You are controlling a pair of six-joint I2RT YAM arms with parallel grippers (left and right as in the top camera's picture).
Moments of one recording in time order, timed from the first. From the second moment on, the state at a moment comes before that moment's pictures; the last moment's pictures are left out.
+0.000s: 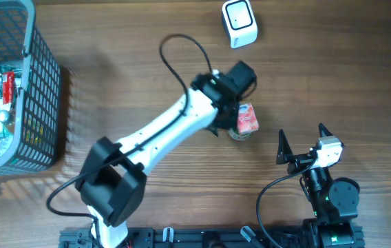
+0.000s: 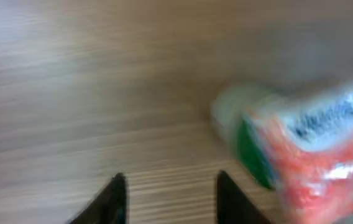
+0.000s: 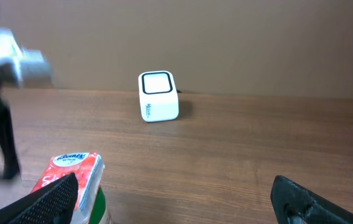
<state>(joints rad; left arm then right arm) -0.75 1.92 1.64 -1.09 -0.09 -0.60 0.08 0.07 0.01 0.00 -0.08 0.02</state>
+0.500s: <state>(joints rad) 0.51 1.62 2.25 -1.39 -0.32 -0.42 0.08 0.07 0.01 0.00 -0.09 0.02</state>
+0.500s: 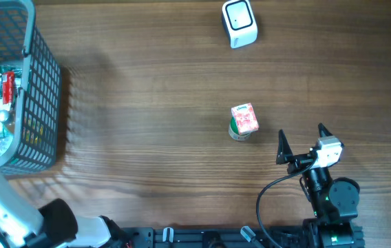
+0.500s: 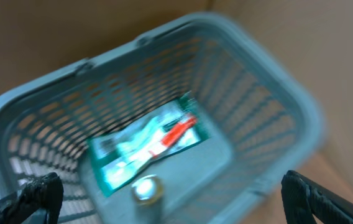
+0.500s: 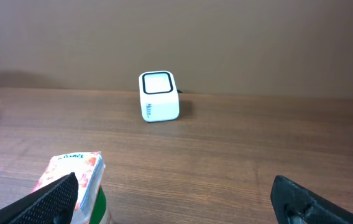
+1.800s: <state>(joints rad) 0.64 1.74 1.42 -0.82 -0.04 0.13 0.08 0.07 0.01 0.00 -0.09 0.02</state>
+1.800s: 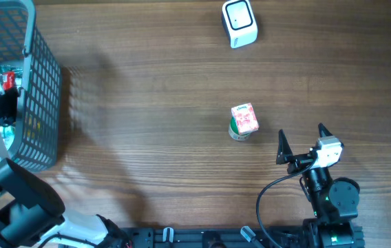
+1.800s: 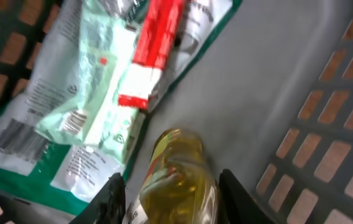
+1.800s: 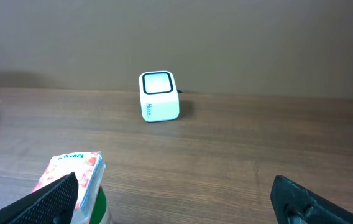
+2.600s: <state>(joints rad) 0.02 1.03 1.56 -0.95 0.01 -0.27 0.08 0.07 0.01 0.00 -0.09 0.02</state>
